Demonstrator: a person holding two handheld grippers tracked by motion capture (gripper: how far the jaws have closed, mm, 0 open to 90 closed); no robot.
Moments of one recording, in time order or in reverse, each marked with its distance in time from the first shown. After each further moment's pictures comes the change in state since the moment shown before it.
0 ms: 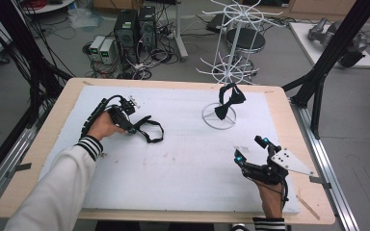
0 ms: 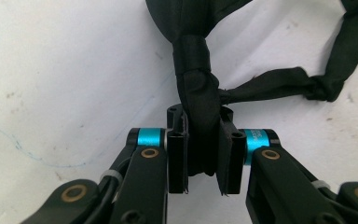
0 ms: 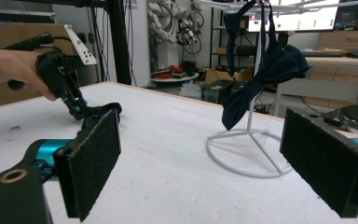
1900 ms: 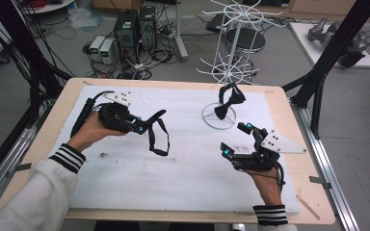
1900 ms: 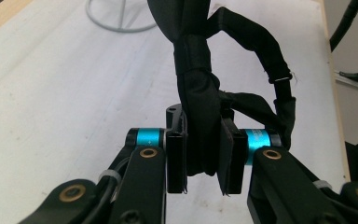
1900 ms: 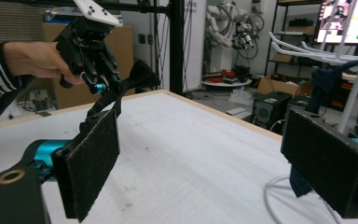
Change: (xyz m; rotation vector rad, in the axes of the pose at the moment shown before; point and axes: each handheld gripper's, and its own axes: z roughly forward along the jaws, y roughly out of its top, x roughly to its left) left arm -0.056 -0.008 -0.080 -0.479 -0.317 0.285; right arm 0.019 0.053 0.033 0.005 0.254 -0.051
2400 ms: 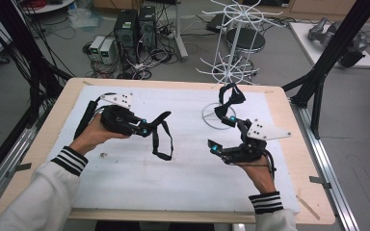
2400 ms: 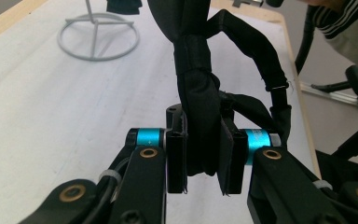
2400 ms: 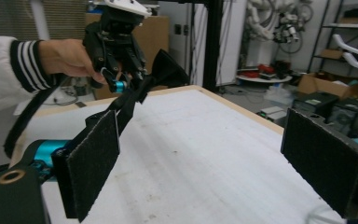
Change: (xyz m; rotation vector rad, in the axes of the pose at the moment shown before) left arm -0.010 0.001 0.005 -0.099 -0.087 0.030; right arm -0.001 0.015 0.036 0.051 0.168 -0.022
